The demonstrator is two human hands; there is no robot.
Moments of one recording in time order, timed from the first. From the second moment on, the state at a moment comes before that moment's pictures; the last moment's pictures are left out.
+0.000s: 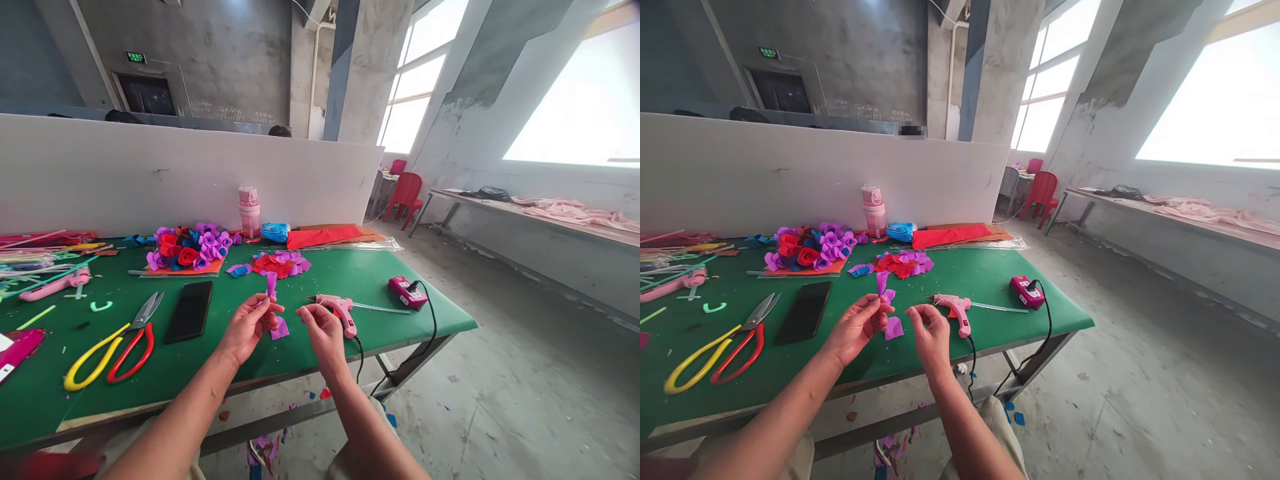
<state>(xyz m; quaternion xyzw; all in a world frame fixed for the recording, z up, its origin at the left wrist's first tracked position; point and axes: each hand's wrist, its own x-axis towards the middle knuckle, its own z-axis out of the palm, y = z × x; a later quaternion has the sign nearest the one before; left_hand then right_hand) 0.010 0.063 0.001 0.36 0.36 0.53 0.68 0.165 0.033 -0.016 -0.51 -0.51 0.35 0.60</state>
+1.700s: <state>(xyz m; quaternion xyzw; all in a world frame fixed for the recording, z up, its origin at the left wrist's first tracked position) -0.001 0.080 -0.028 0.67 0.54 0.30 0.40 0.253 0.012 -0.008 -0.42 -0.33 0.70 0.48</state>
